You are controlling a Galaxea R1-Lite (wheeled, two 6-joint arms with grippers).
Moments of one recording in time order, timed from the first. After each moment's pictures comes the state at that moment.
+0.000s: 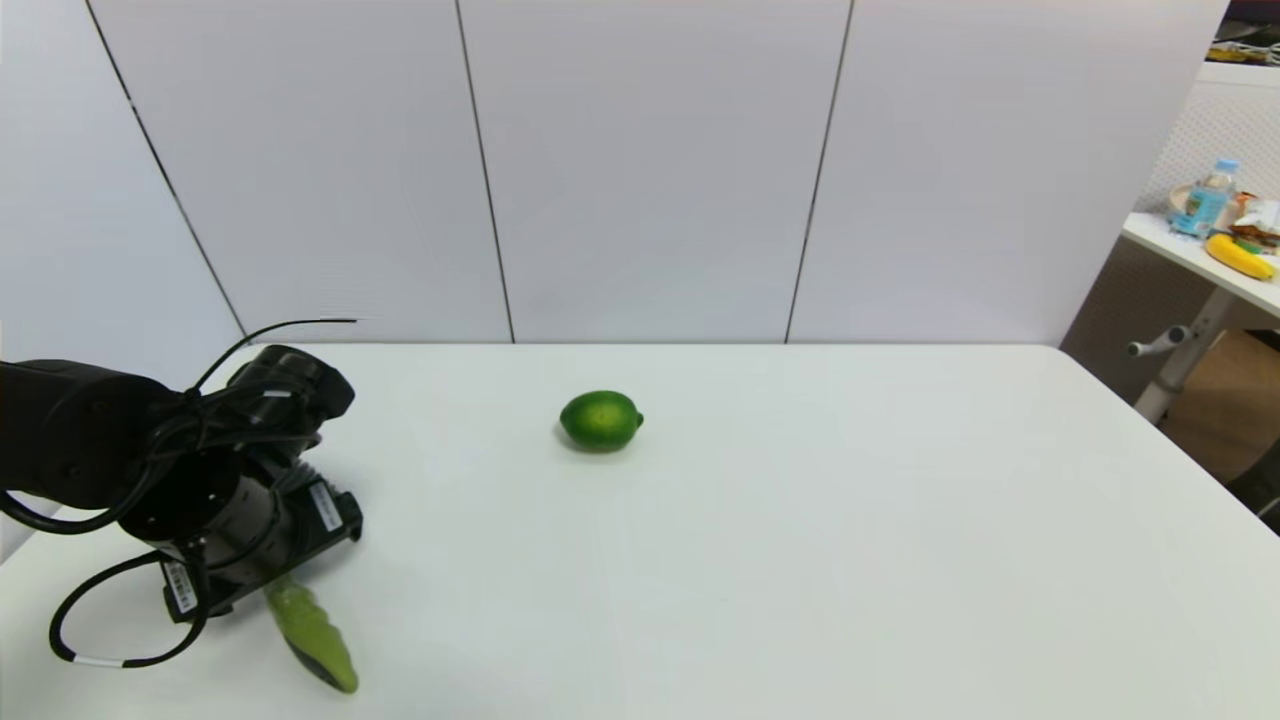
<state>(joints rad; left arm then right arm) -0.26 1.70 -0.93 0.44 0.32 -0.88 0.00 0.00 0.00 0.01 0.04 -0.09</state>
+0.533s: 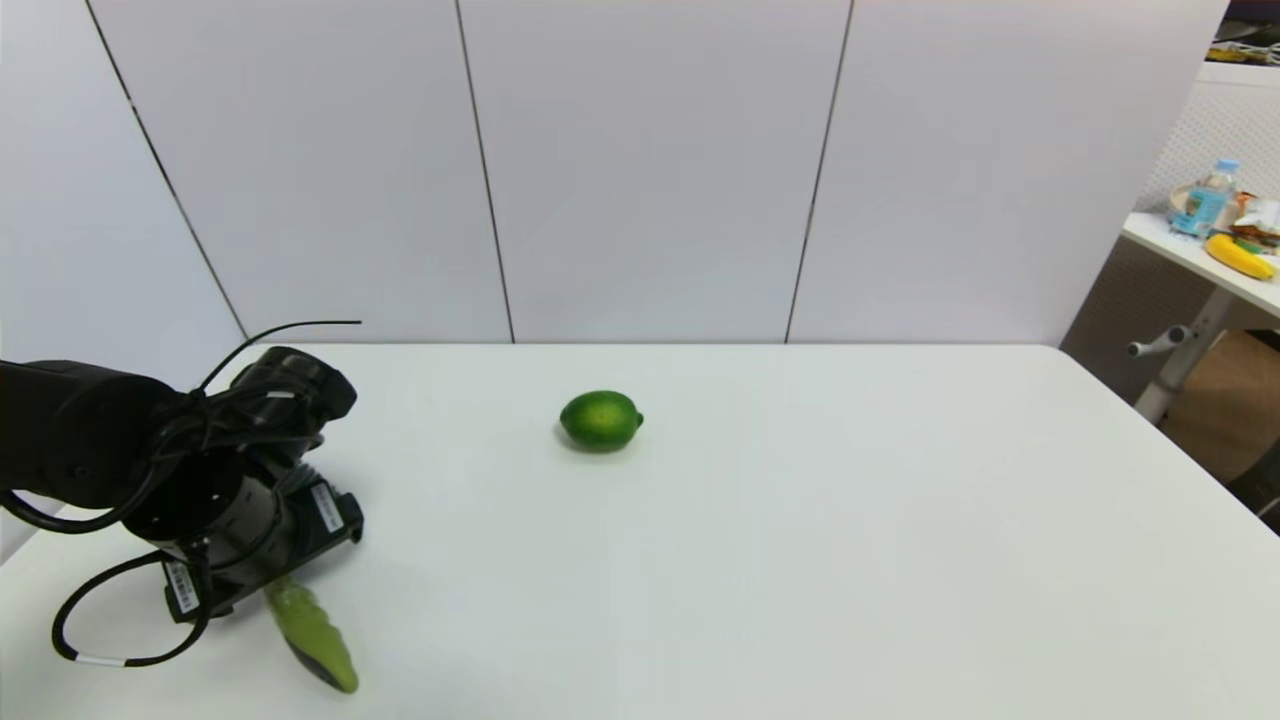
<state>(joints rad) -0.26 1.71 -0.93 0.44 0.33 -0.87 0.00 0.00 0.00 0.01 0.04 -0.09</state>
